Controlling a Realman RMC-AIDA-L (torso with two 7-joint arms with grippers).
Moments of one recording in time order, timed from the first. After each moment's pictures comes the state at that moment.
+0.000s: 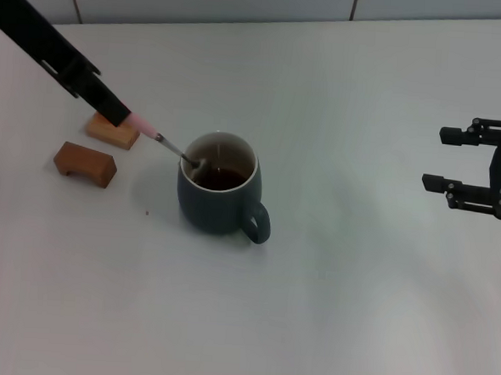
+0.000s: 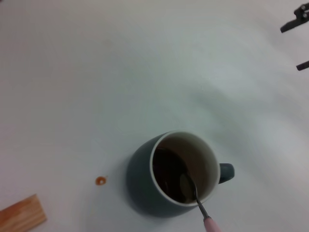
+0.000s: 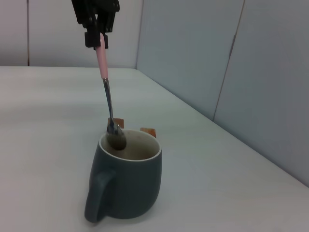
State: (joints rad) left arm -0.99 -1.87 0.98 1.09 2.46 2.01 -2.47; right arm 0.37 2.07 -0.65 -1.01 -2.04 -1.64 1.15
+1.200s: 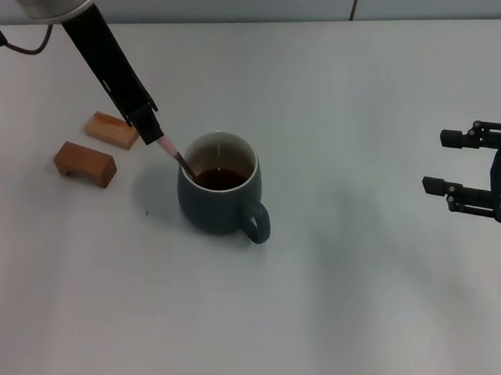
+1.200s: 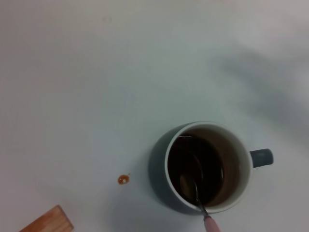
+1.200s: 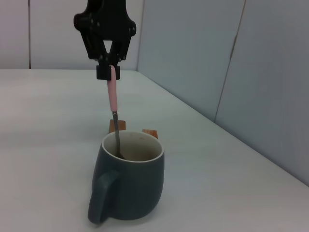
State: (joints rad) left arm -1.12 -2.04 1.04 1.11 2.78 1.96 -2.41; right arm 0.36 2.08 -0.65 -1.01 -2.03 -1.65 1.15
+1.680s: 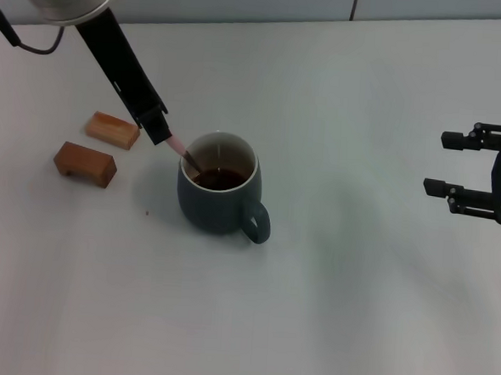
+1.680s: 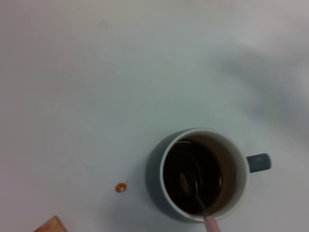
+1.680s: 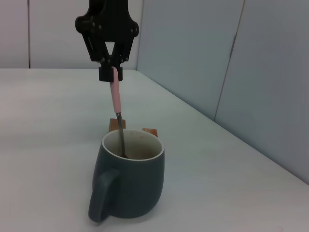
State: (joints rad) left arm -1.14 -2.06 1.05 1.12 2.80 1.96 -2.41; right arm 0.36 2.08 -0.65 -1.01 -2.03 -1.65 1.15
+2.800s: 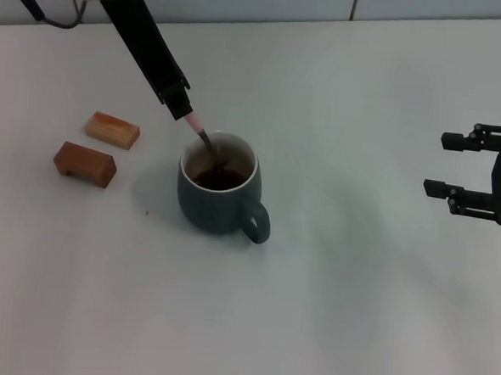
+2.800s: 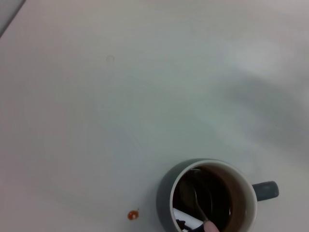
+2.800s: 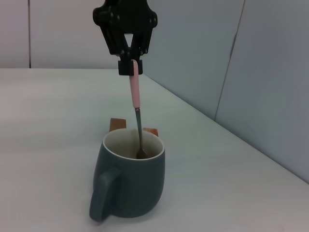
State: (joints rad) left arm -1.18 -2.06 1.05 1.11 2.80 1.92 -2.41; right arm 0.36 2.08 -0.65 -1.01 -2.03 -1.65 1.15
